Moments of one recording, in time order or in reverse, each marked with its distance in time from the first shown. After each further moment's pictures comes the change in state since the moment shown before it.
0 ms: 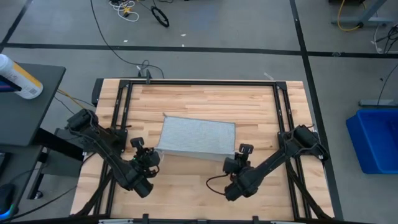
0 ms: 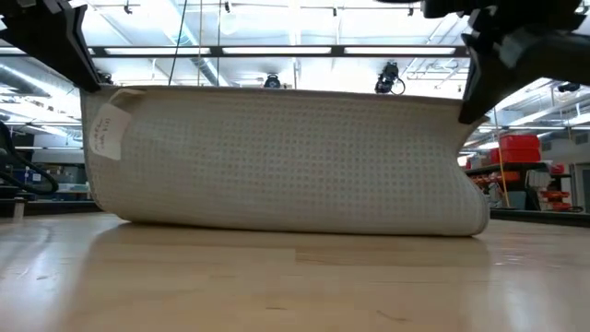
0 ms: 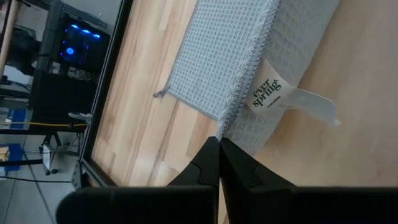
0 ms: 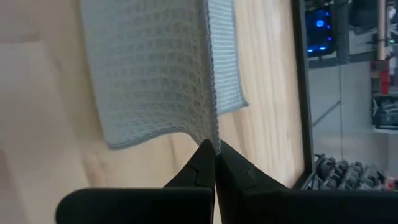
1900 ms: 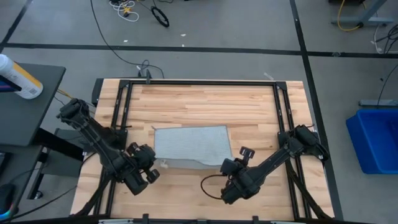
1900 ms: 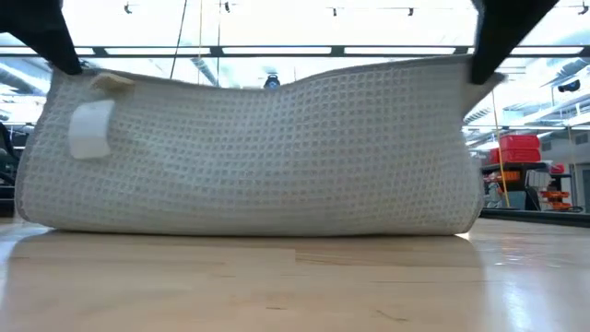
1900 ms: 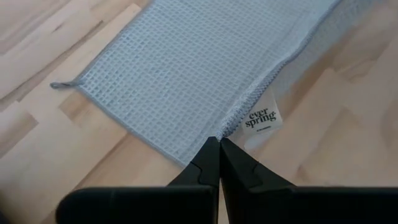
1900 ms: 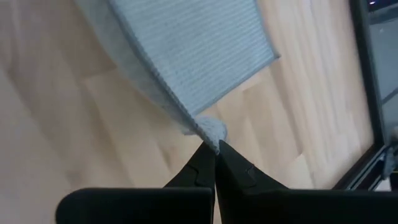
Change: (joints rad) left arm -0.004 -0.209 -0.095 0.356 0.135 -0.364; right arm -0.016 0.000 0.216 -0.040 -0.190 0.093
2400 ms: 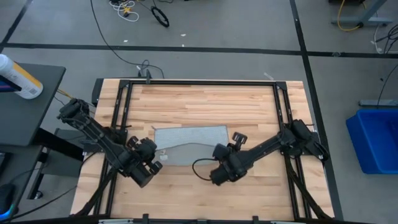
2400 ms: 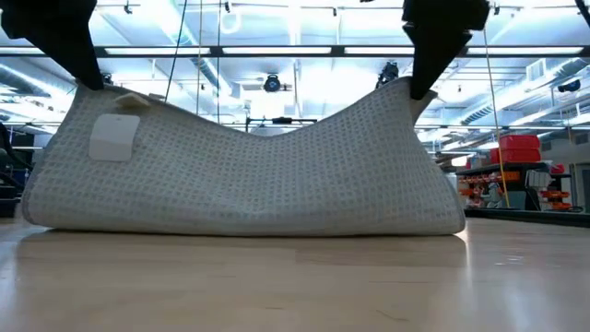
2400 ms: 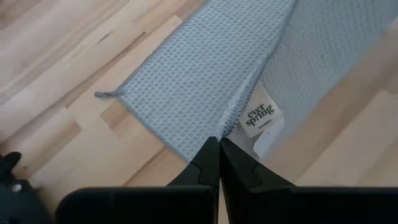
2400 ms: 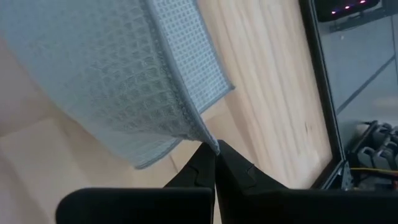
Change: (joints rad) left arm 0.087 0.000 0.000 -0.084 0.000 0.017; right arm -0.155 0.000 0.000 0.000 0.106 -0.139
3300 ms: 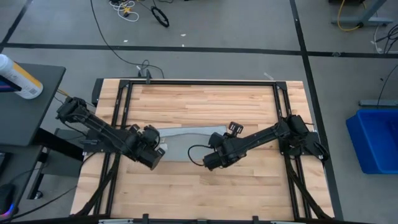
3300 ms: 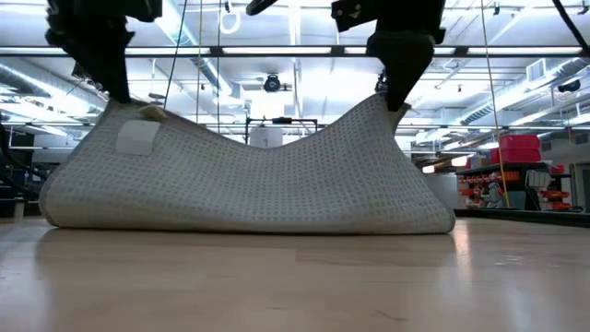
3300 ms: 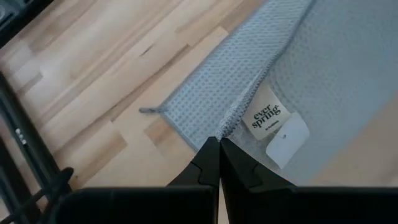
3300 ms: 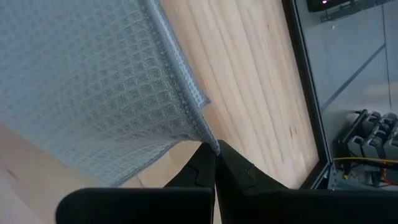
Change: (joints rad) left arm 0.208 -0.053 -0.015 -0.051 0.031 0.178; right arm -0.129 0.000 0.000 0.027 0.023 -0.100
